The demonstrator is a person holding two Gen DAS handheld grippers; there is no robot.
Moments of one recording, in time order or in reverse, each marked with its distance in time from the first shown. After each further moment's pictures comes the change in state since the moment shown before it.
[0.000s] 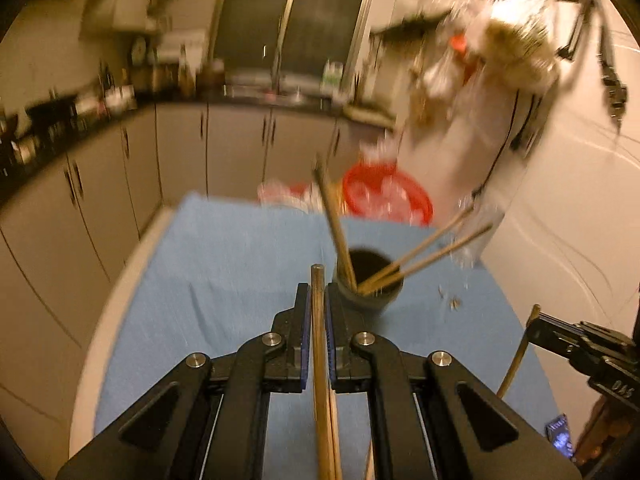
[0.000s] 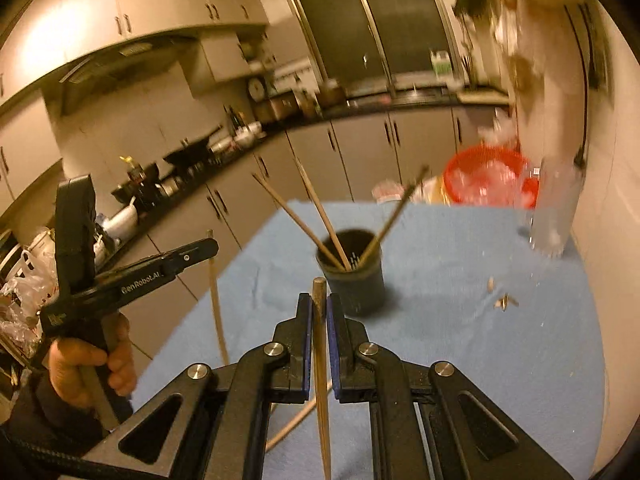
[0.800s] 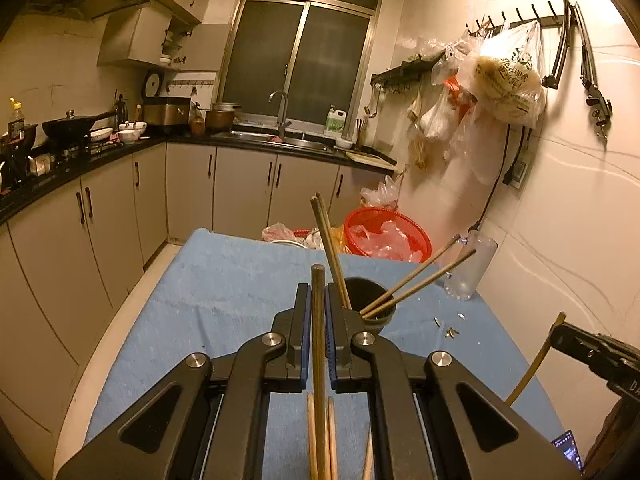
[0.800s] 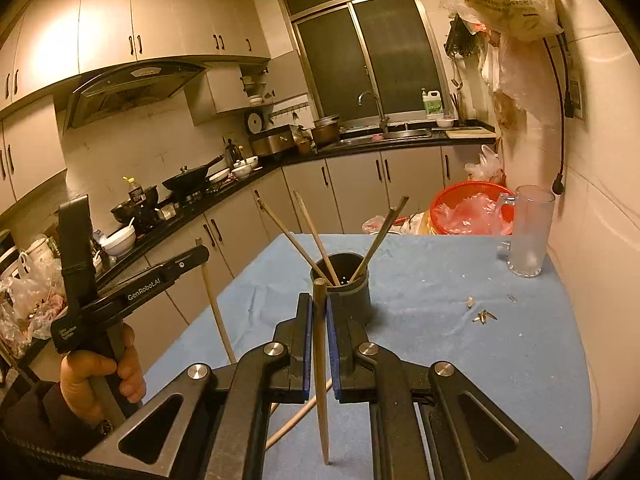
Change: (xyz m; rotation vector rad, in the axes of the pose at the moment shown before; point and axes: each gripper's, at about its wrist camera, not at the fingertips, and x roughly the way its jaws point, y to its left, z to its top) left arm -0.033 -0.004 -0.020 -0.022 -0.134 0.005; right arm -0.045 0.004 -0.018 -0.019 -0.127 -0.039
